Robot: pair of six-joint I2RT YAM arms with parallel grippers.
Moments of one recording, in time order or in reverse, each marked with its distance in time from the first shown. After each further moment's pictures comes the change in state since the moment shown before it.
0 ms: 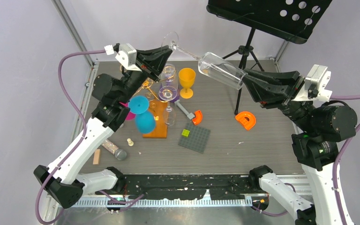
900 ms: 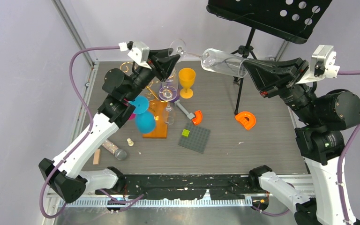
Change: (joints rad) left arm -0.002 0.052 0.011 -0.088 -0.044 0.019; right arm 0.004 0.092 0.160 -0.154 0.115 0.091
